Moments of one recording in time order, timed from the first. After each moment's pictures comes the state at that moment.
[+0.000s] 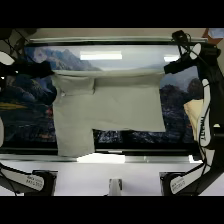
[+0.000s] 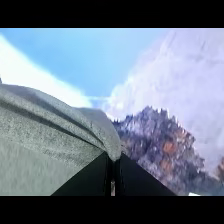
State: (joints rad) left arm 0.13 -1.70 1.75 1.11 -1.02 -1.46; right arm -0.05 -1.80 1.94 -1.52 1.07 1.13
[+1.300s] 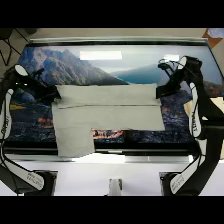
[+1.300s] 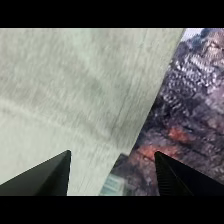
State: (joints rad) left arm 0.18 -1.85 1.72 1.22 -1.43 -1.46; right arm -0.06 -1.95 1.92 -1.43 1.54 1.08
